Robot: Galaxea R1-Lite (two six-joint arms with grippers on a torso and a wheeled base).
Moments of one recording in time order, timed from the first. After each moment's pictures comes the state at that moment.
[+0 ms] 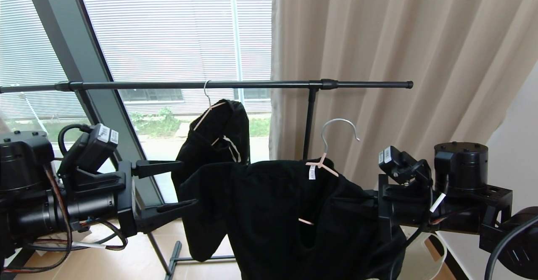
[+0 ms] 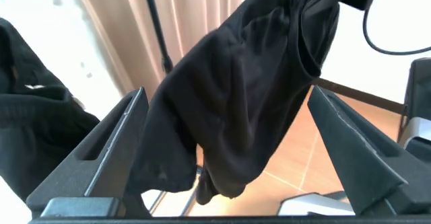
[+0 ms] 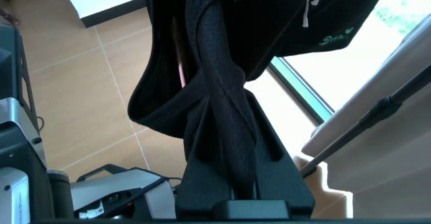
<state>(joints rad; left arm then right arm) -0.09 1.53 -0.46 -0.76 -0.92 0.26 0.36 1.75 -0.53 -0.77 0.69 -0.20</state>
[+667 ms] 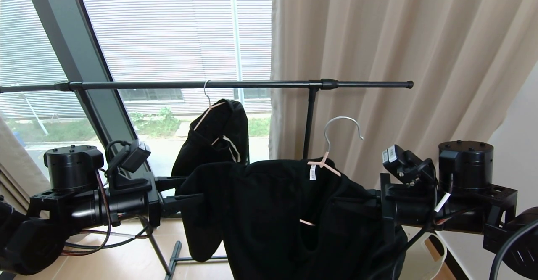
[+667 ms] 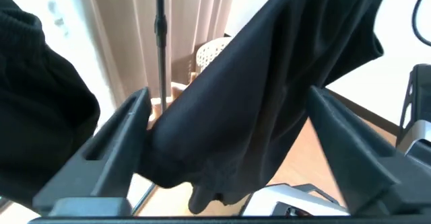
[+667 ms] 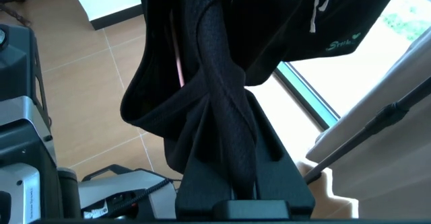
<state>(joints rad) -0.05 1.81 -0.48 -0.92 -0.92 0.18 0.36 1.74 -0.53 -0.77 0.73 -0.20</state>
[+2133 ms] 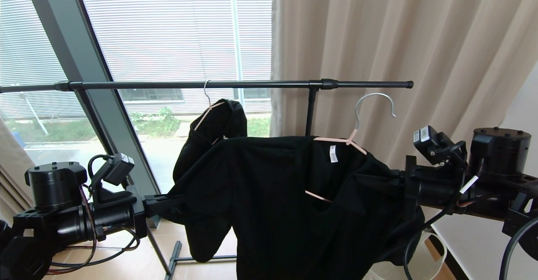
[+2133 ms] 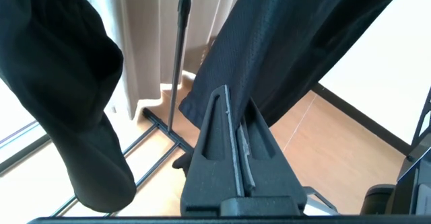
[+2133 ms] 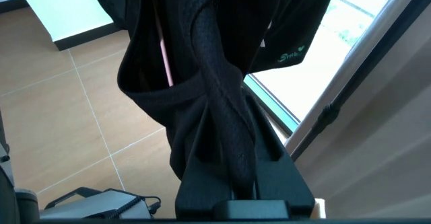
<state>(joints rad) 0.04 1.84 -0.36 -1.05 -0.92 0.16 0.21 1.69 -0.54 -0.81 0.76 -0.20</state>
